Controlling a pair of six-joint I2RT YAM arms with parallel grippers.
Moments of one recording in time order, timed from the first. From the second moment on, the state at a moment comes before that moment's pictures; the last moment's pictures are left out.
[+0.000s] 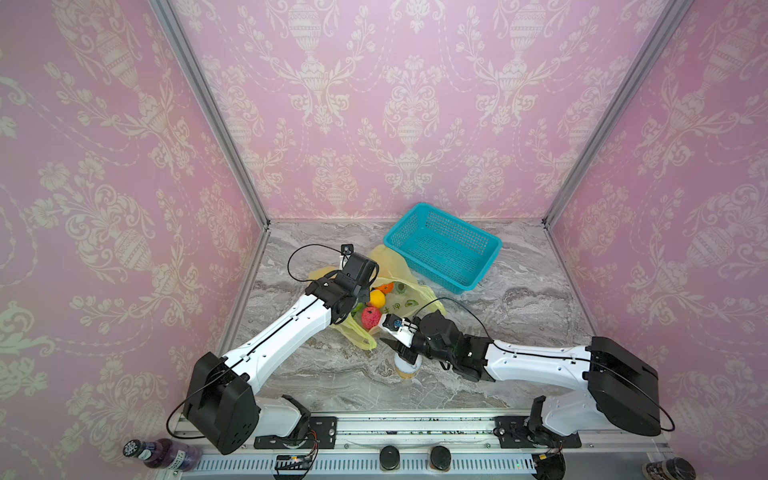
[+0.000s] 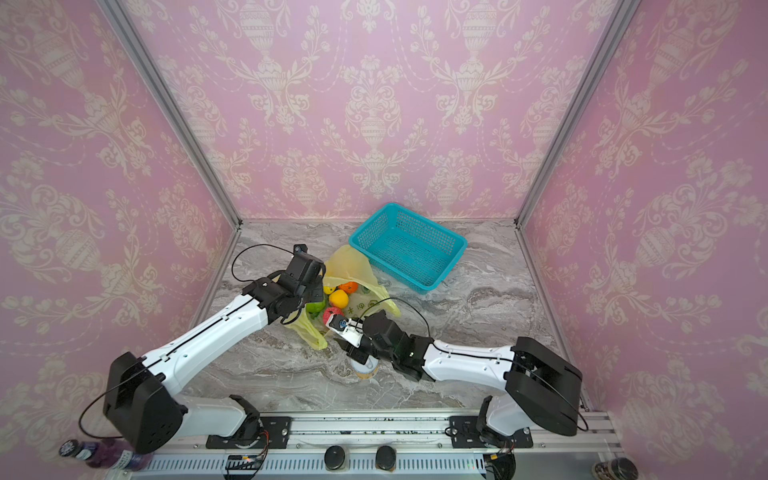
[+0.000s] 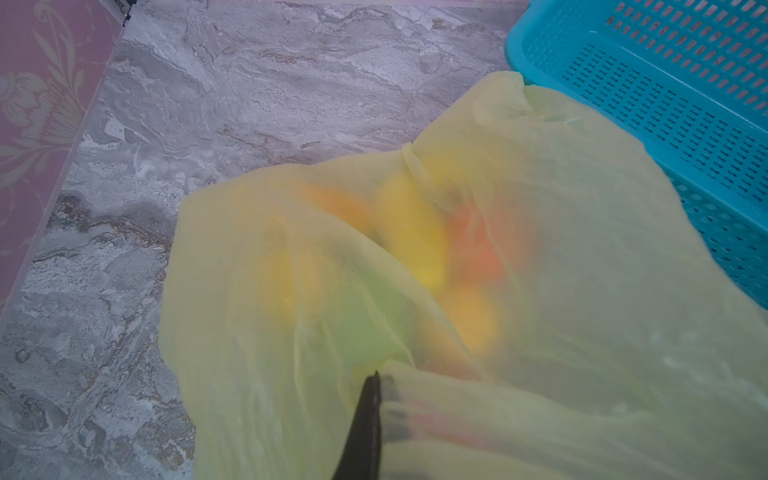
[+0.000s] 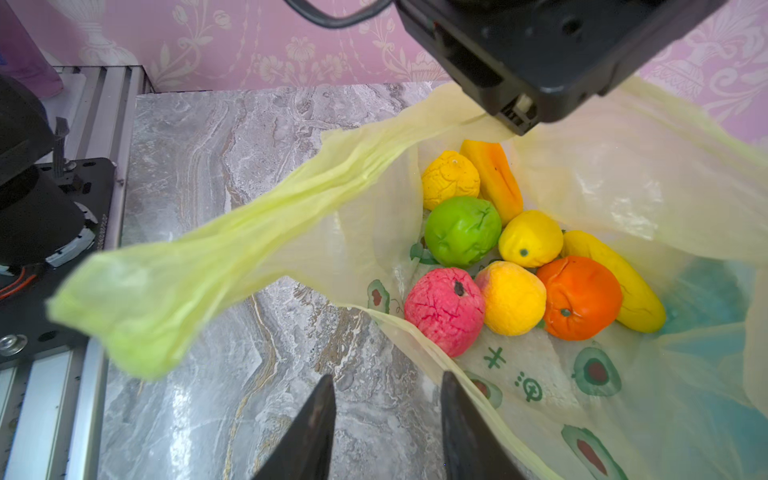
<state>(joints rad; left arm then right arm) -0.56 1.34 1.09 -0.66 -0.41 -0.52 1.04 1.45 0.72 0.32 0.03 -0.19</state>
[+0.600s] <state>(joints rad) -0.56 1.22 1.01 -0.55 -0.37 -0.51 0.94 1.72 0.88 0.33 0.09 -0.18</state>
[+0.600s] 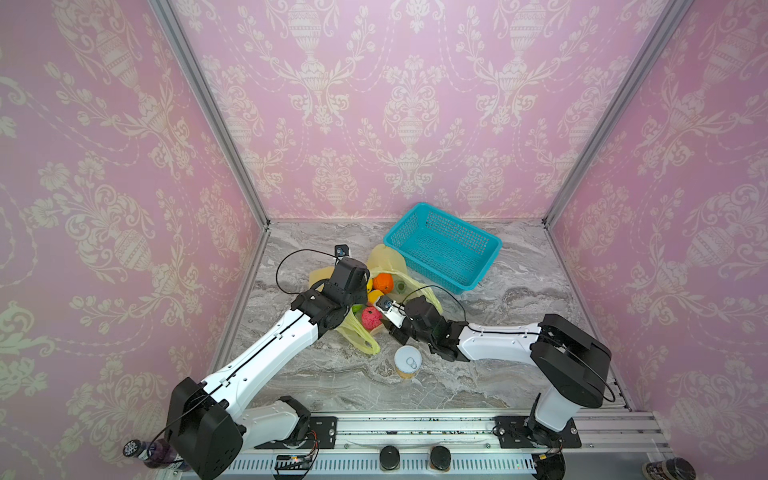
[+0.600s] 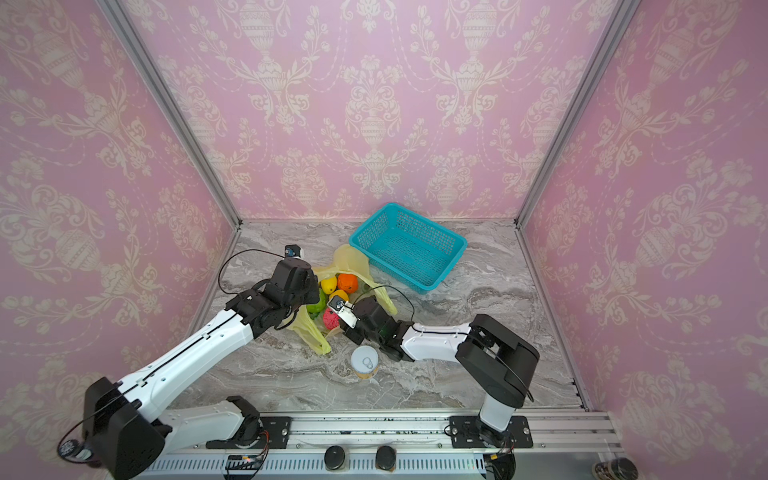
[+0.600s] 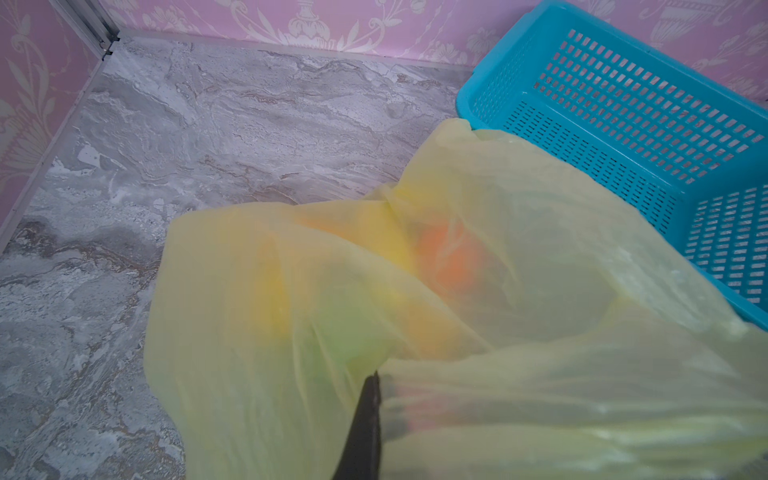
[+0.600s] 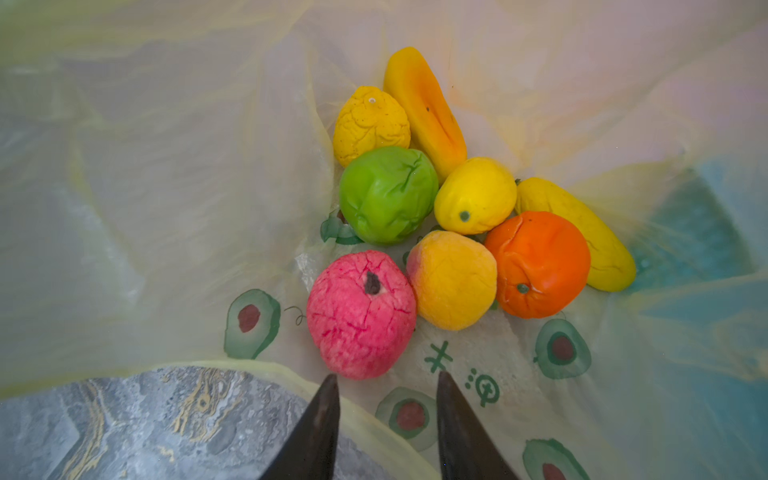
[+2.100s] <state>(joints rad) -0.56 1.25 1.01 -0.57 -0.44 -0.49 0.95 1.48 0.80 0.32 -0.04 -0.07</state>
